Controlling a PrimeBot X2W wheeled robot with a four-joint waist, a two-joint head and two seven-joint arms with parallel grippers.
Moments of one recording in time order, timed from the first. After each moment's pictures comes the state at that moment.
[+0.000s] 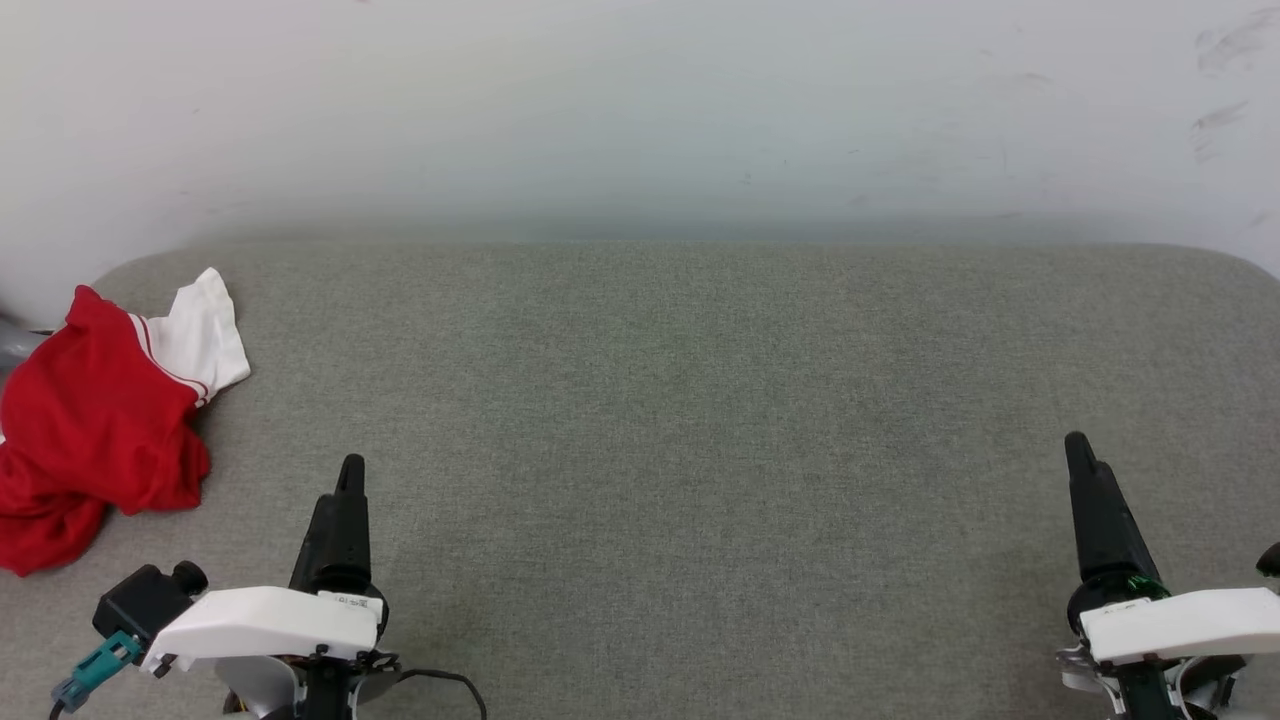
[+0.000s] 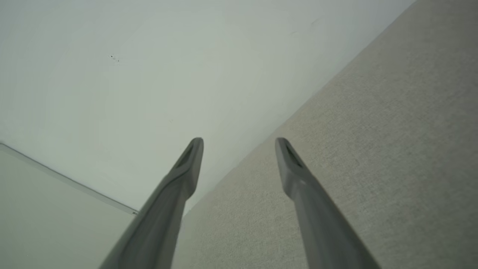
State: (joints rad) left arm -0.06 0.05 0.07 0.11 -1.06 0.00 -0.03; right arm -0.03 -0.05 -0.09 0.10 1.00 0.13 -0.03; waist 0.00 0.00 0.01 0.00
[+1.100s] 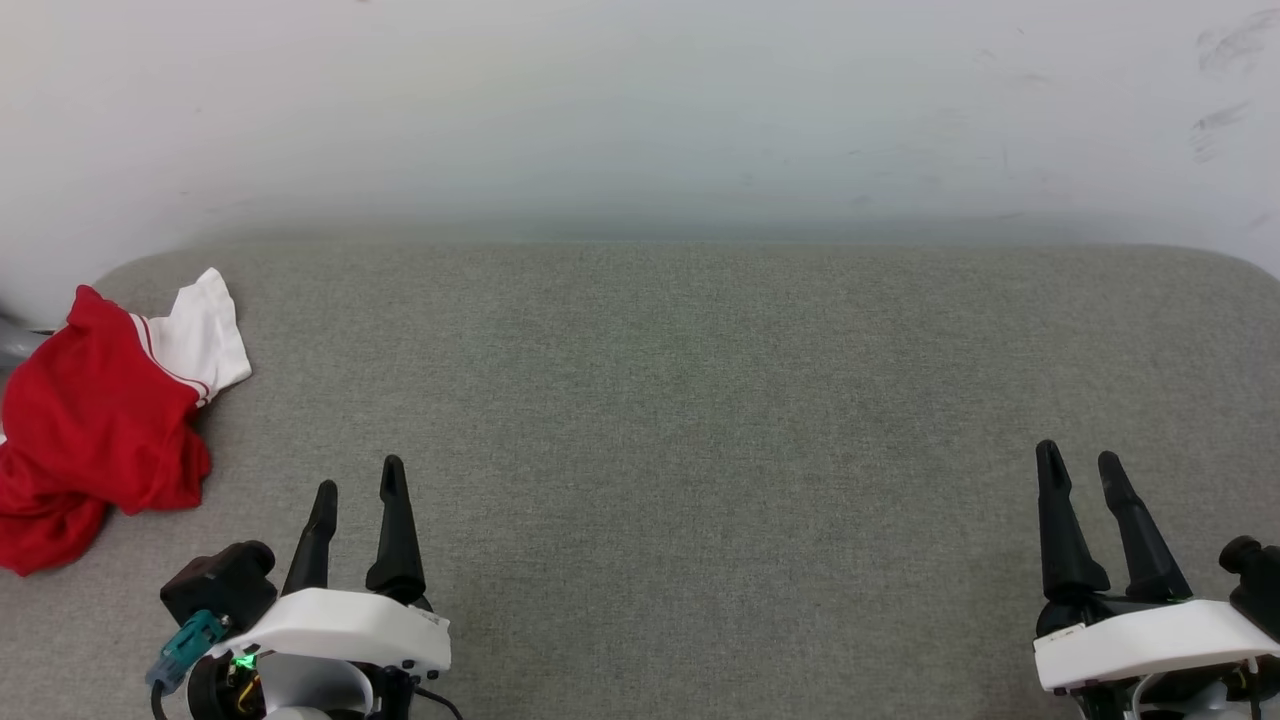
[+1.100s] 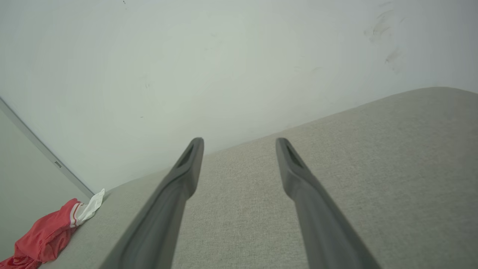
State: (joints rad) left arm -0.04 0.05 -0.03 0.09 -0.52 0.08 -0.14; right arm 0.00 -0.05 -0.06 0.05 0.50 0.13 -0.14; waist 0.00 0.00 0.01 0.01
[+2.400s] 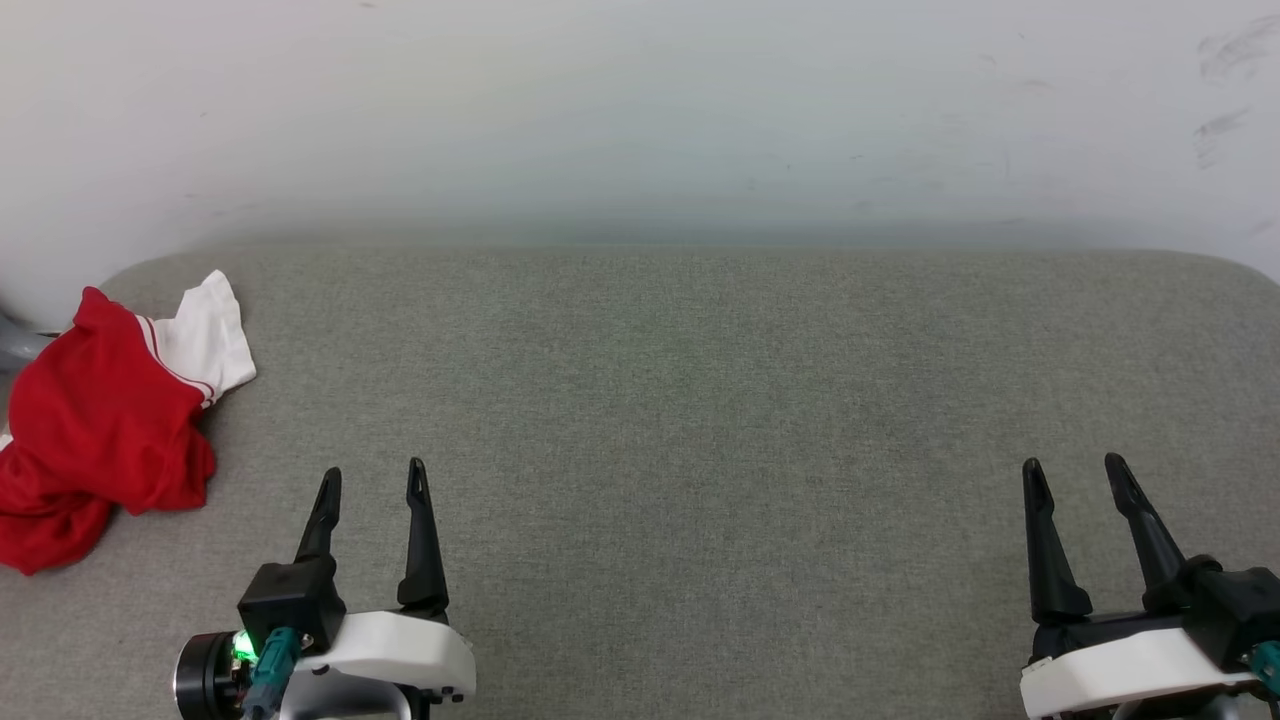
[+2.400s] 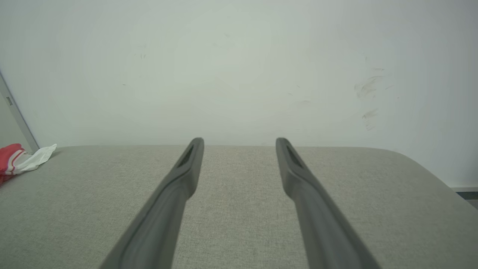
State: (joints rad) left arm -0.02 0.06 -0.08 0.08 -0.17 0.12 -0.23; right arm 0.04 -0.05 -0.07 0.02 0.13 0.13 -0.23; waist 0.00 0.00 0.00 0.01
